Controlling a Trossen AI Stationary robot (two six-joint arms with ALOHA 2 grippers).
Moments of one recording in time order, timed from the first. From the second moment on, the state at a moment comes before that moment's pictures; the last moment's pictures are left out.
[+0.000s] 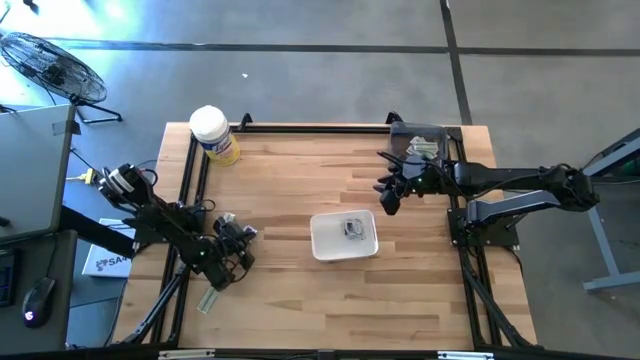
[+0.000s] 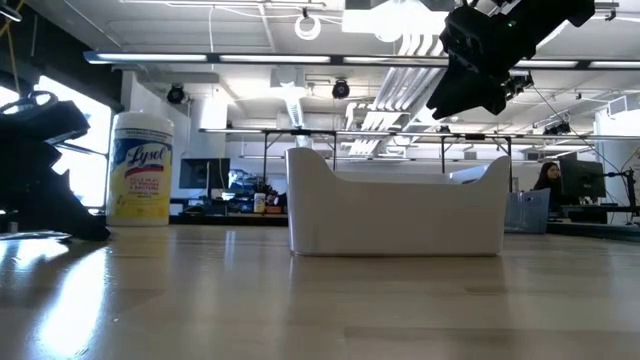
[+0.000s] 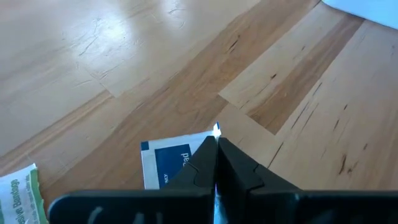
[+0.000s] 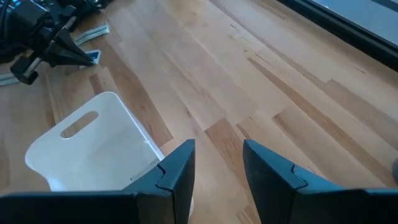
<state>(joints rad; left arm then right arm) -0.81 1.56 0.34 -0.29 -0.89 -1.56 -0.16 1.04 0.75 -0.39 0.15 0.44</state>
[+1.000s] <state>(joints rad) -0.34 1.50 1.01 -0.11 -0.48 -0.21 -0.14 0.95 0.75 -0.55 0.10 0.47</state>
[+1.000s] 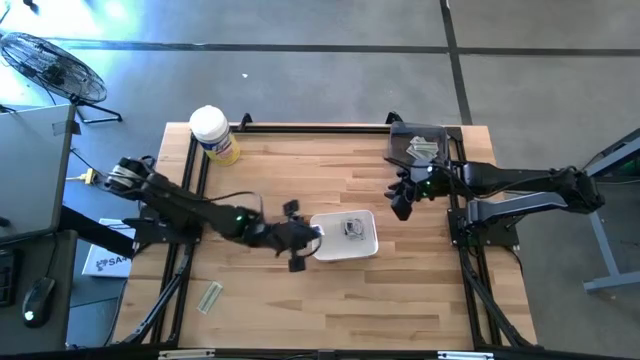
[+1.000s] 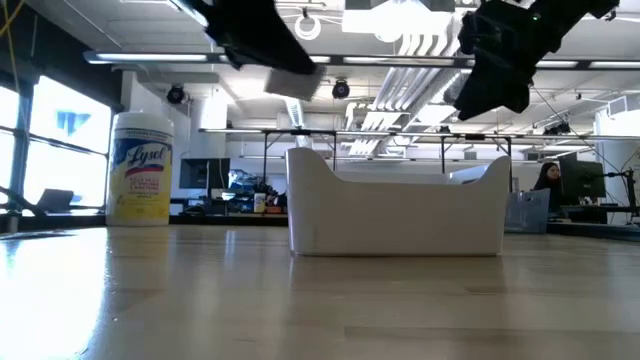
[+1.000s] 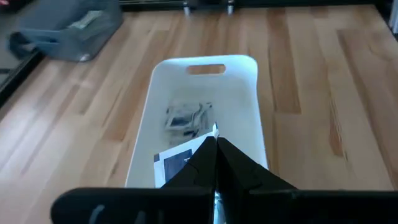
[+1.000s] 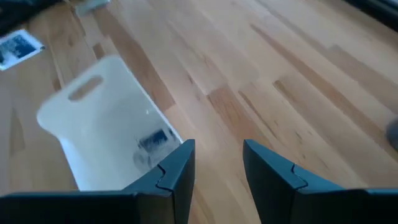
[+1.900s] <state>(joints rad) -0.08 2.07 1.35 0.17 -0.06 0.14 0.00 0.87 0.75 -0.68 0.26 0.47</state>
